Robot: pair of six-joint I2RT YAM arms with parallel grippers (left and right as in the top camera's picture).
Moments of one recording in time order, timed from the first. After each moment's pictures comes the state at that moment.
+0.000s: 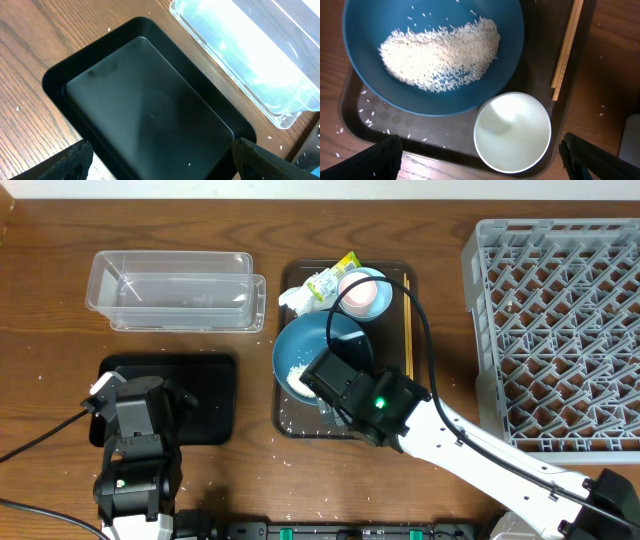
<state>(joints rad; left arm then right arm) 0.10 0.72 0.66 -0.79 -0.35 -0.70 0.95 1.55 1.23 -0.91 0.37 0.61</state>
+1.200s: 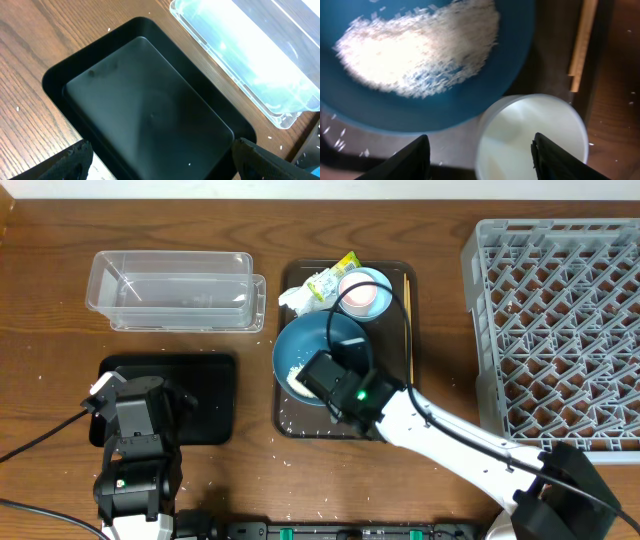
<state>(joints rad) 0.10 0.72 0.66 -0.79 -0.35 -0.70 0.91 1.67 1.18 -0.83 0.36 0.71</state>
